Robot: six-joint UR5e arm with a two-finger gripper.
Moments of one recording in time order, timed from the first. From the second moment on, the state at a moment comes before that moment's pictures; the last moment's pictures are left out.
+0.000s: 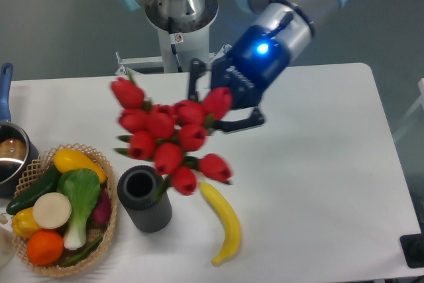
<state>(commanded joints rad) 2.76 -1.81 -1.52 -0.80 0.40 0.89</state>
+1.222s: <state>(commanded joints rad) 2.78 -1.84 -1.57 -0.90 1.34 1.23</state>
